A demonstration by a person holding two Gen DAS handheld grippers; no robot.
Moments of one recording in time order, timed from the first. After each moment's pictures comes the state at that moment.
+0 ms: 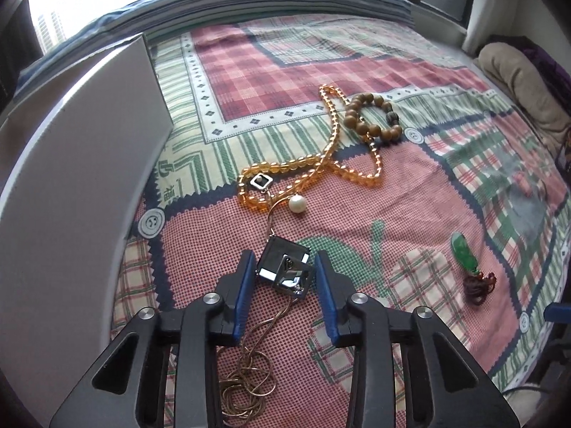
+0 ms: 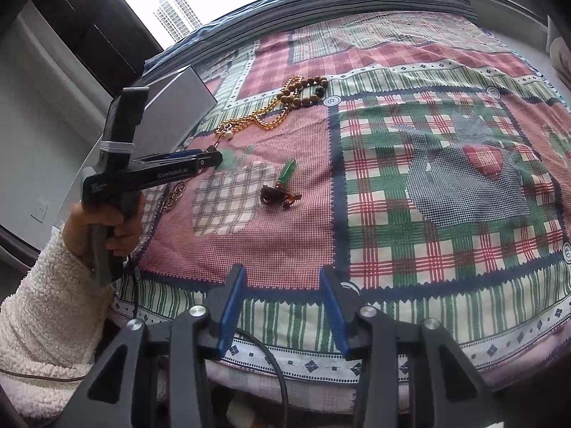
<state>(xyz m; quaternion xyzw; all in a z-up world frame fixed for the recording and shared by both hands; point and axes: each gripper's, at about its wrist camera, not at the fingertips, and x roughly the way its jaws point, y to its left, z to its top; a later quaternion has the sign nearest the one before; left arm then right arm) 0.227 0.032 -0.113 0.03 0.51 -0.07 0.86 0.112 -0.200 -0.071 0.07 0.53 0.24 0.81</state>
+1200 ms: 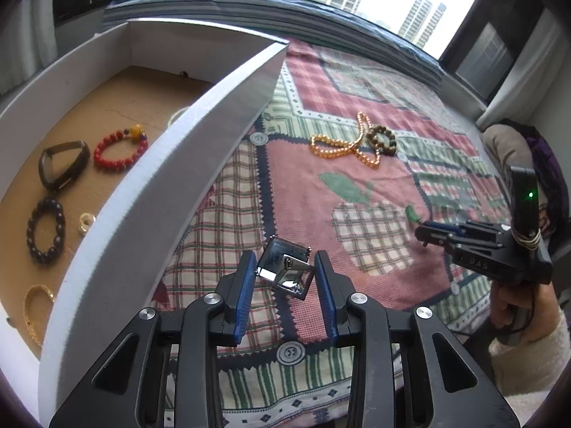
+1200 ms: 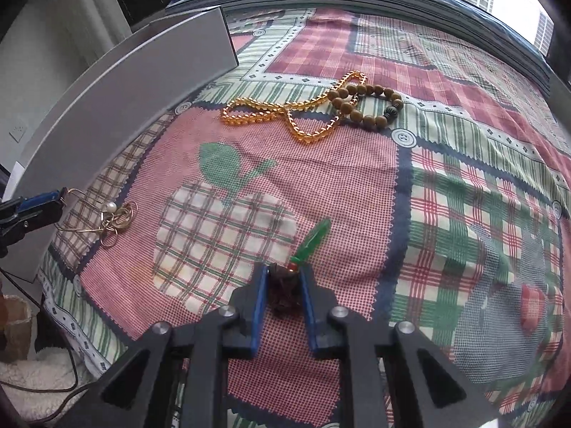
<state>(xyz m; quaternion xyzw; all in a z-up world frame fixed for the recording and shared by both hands) 0.095 0.107 -0.040 -0.14 0.49 -0.02 0.86 0.188 -0.117 -0.092 -0.08 0.54 0.28 0.79</state>
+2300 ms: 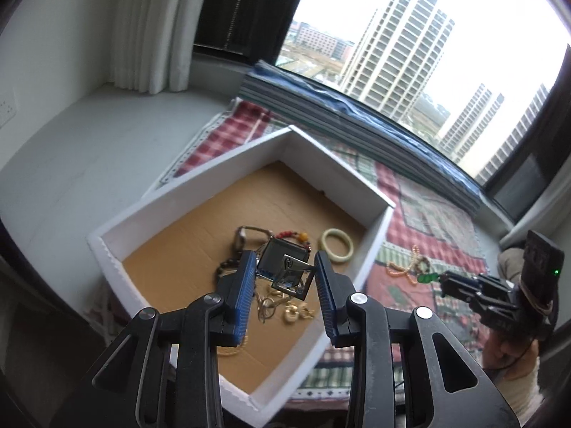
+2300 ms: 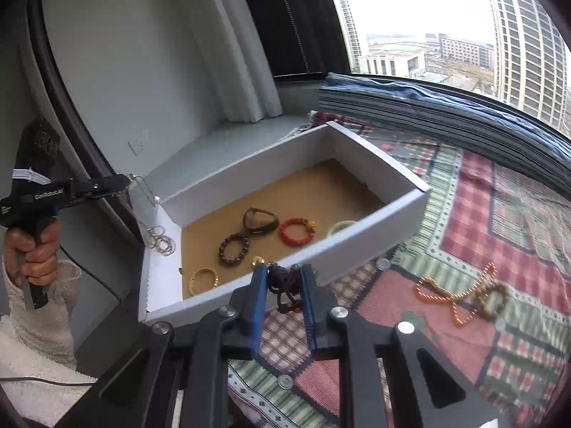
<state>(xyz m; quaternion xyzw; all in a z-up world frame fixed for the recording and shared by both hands) -0.006 0.303 0.111 -0.22 0.38 0.15 0.88 0.134 0.047 0.090 -0.08 0.40 0.51 0.76</state>
